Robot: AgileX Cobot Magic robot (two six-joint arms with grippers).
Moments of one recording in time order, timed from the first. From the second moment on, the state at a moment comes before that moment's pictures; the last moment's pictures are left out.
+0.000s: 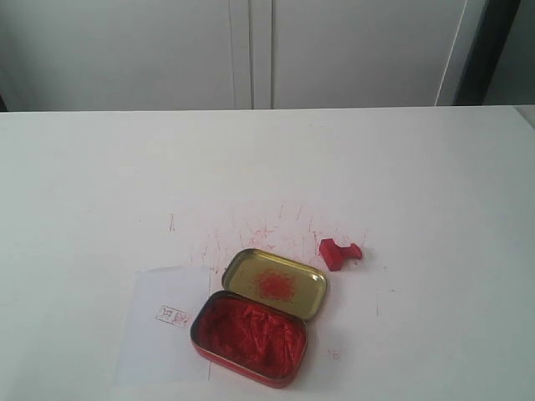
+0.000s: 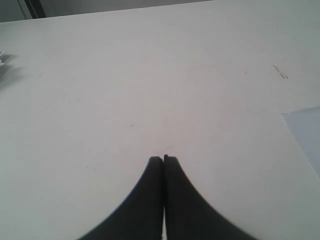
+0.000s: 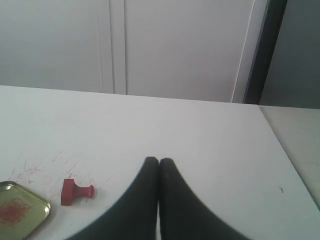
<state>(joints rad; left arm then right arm) 0.01 0.00 0.03 -0.07 0.38 0.13 0.06 0.02 -0.38 0.06 0.59 -0.05</state>
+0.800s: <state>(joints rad) 0.01 0.00 0.03 -0.07 0.38 0.13 0.06 0.00 -0.20 0.05 0.49 -0.05</state>
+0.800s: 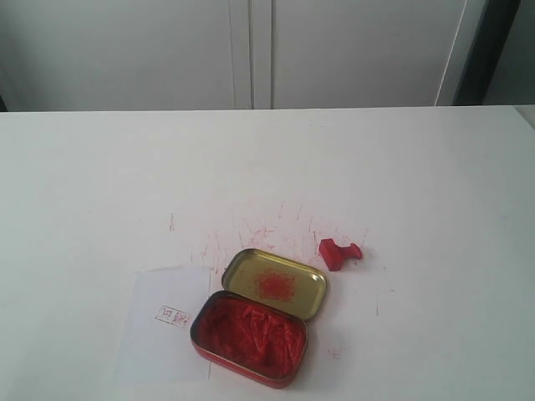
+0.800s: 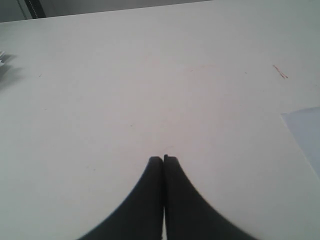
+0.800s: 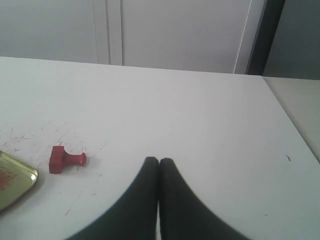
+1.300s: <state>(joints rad) 0.01 0.00 0.03 -0.07 0.38 0.13 0.06 0.00 -0.04 -0.01 0.39 -0.05</state>
